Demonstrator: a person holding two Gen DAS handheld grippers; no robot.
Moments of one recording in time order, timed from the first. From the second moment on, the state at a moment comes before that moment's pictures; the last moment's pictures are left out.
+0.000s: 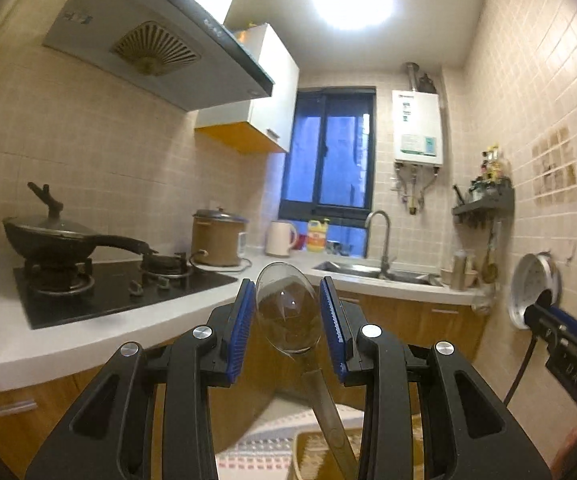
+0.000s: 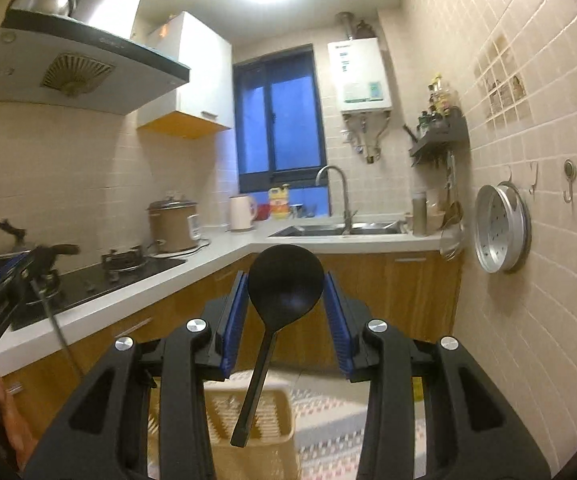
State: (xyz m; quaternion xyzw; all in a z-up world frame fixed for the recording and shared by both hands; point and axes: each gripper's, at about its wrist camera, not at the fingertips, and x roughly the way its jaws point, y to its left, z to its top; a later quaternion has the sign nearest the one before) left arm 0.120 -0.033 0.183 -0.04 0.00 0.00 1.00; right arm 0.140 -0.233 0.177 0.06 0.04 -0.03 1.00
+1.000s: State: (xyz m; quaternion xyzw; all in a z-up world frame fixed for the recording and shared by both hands) left arm 0.101 -0.008 0.118 -0.04 0.13 -0.03 0.99; right arm 0.097 -0.246 0.103 0.06 0.15 -0.02 0.99
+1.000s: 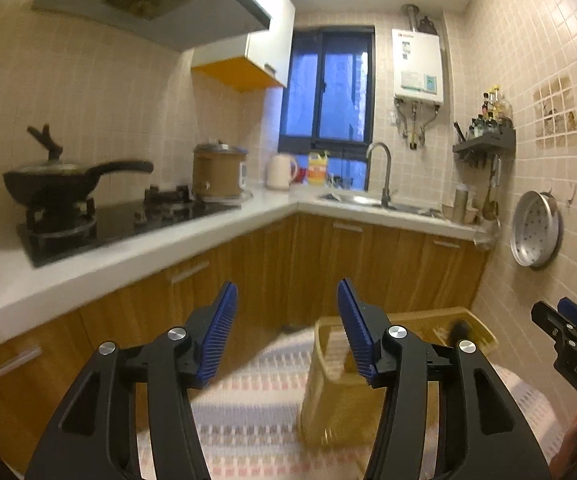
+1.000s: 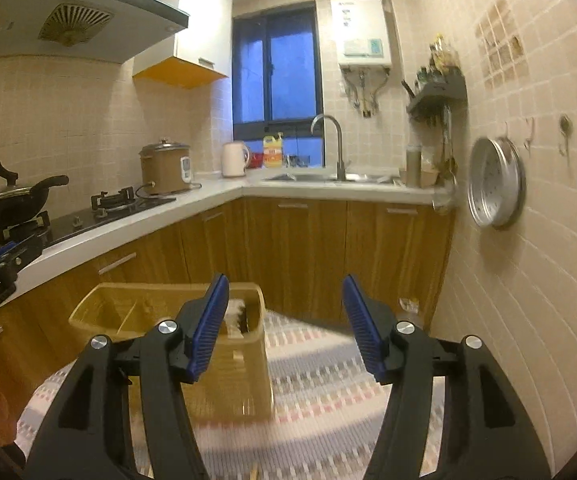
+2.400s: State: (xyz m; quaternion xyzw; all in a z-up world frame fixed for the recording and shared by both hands) left arm 0.080 0.014 -0.037 0.06 0.49 -0.11 0.86; right arm 0.117 -0.218 -0.012 0.16 0.54 0.12 0.82
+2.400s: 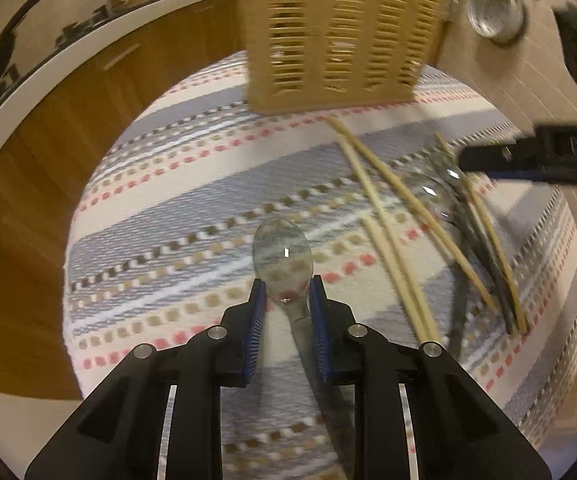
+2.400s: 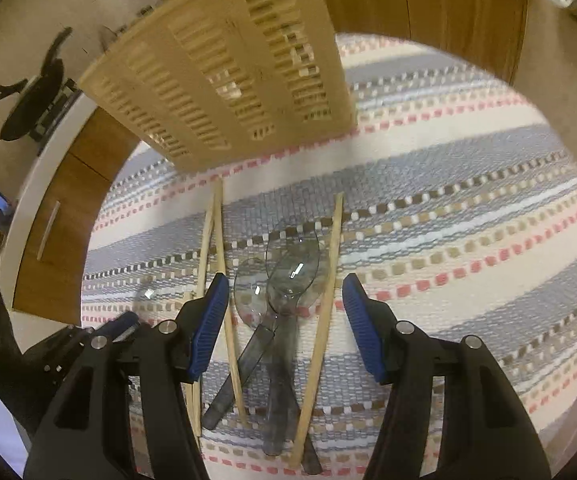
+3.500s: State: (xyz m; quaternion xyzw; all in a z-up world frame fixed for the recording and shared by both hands) left arm 0.090 0.037 -0.039 0.00 0.49 -0.17 0.85; right arm 0.109 -0.200 -0.015 0.11 0.55 0.08 0.82
